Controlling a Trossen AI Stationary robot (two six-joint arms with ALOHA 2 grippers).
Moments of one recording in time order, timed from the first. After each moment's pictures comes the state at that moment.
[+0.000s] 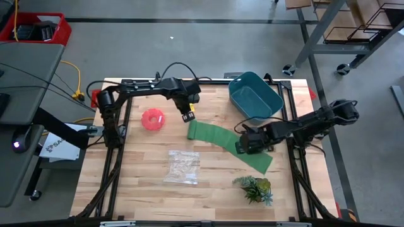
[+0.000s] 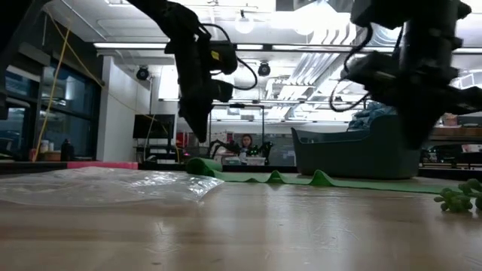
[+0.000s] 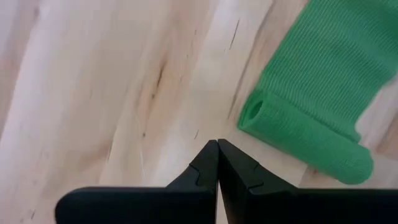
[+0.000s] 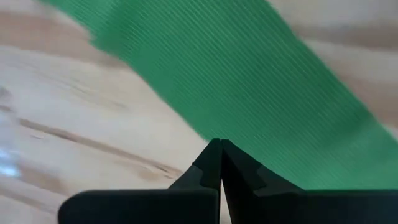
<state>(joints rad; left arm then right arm) 0.43 1.87 1.42 -0.89 0.05 0.05 0.21 1.36 0.78 -0.72 -0.06 1.62</state>
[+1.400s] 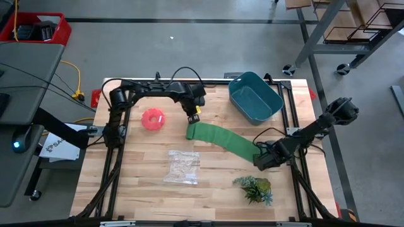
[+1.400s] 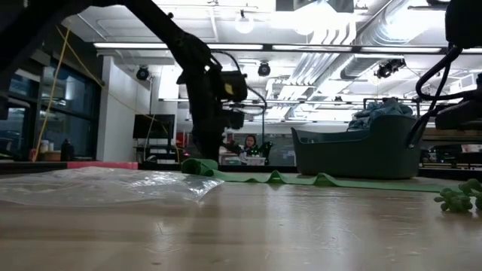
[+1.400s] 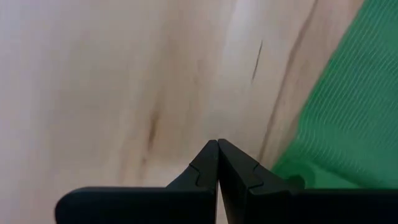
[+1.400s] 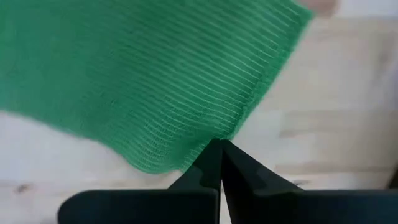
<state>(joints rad) 0.44 2.05 1.42 -0.71 0.08 0.13 0.52 1.35 0.59 -0.80 -0.11 2.09</state>
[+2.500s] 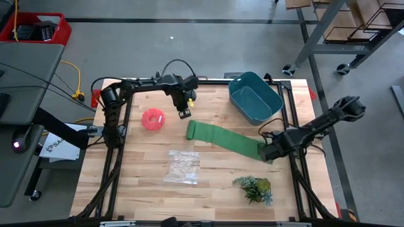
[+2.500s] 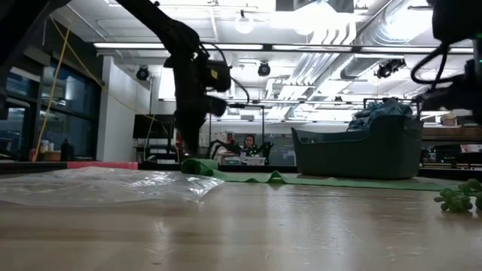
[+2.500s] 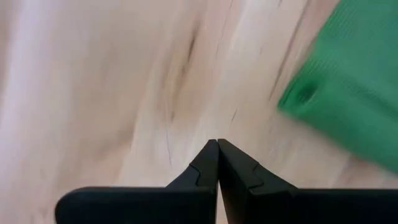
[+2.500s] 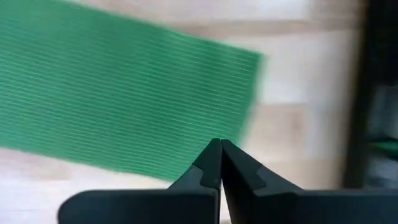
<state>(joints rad) 0.52 1.93 1.42 -0.92 0.10 0.17 0.43 1.19 0.60 -1.02 0.02 2.06</state>
